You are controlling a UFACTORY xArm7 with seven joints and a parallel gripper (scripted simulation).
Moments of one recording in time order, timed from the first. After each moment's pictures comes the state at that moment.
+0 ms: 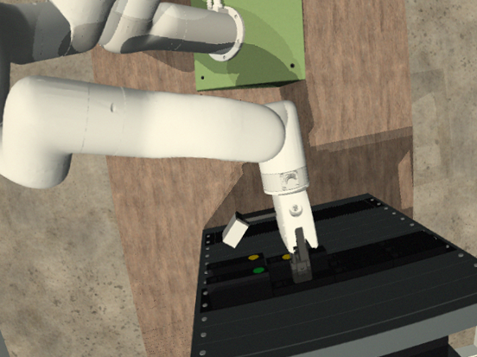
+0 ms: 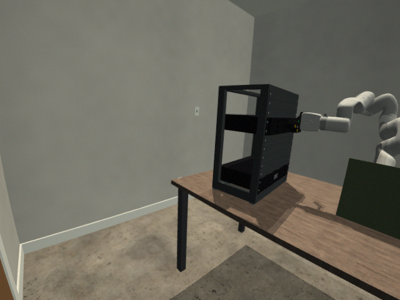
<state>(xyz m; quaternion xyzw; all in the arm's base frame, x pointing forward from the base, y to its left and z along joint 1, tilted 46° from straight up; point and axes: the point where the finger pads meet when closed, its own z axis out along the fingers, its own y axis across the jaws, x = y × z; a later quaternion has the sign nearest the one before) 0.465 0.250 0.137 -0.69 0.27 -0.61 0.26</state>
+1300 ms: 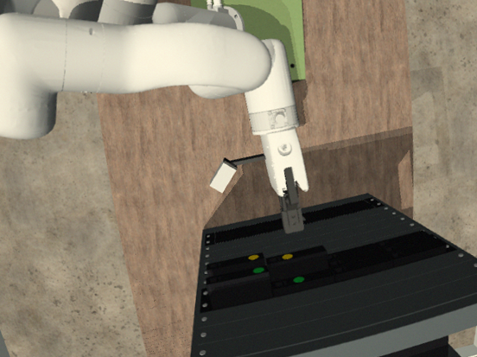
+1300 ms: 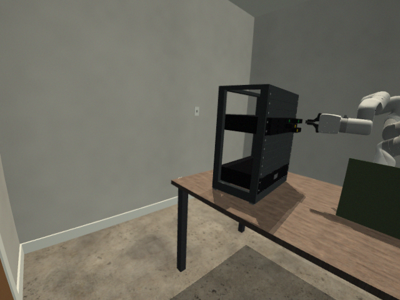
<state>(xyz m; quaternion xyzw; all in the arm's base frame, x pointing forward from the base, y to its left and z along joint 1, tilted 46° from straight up) 0.372 0.246 0.147 -0.69 0.27 -0.61 0.26</state>
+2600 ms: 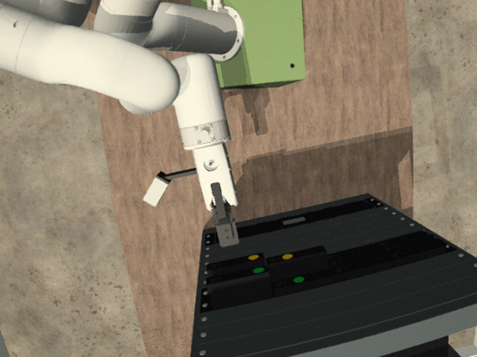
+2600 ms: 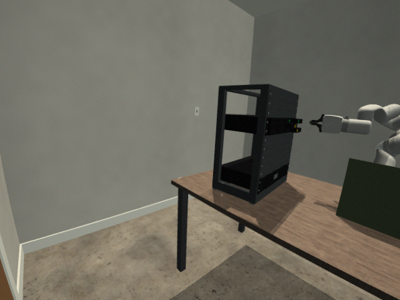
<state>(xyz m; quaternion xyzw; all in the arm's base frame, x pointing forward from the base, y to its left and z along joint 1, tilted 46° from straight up) 0.383 0.168 0.222 -0.69 0.27 -0.61 0.26</state>
